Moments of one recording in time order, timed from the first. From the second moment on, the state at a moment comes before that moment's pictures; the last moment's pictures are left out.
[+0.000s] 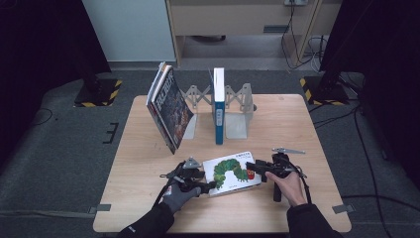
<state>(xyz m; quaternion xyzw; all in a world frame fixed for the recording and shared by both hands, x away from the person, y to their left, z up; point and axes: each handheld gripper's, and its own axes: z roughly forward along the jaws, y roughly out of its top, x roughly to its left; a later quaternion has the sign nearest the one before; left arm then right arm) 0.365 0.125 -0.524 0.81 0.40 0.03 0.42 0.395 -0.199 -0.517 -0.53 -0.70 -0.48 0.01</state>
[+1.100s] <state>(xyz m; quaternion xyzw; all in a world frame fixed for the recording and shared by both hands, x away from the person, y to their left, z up) 0.367 0.126 -0.527 0.81 0.41 0.02 0.41 0.395 -0.199 -0.510 -0.53 -0.69 -0.48 0.00</state>
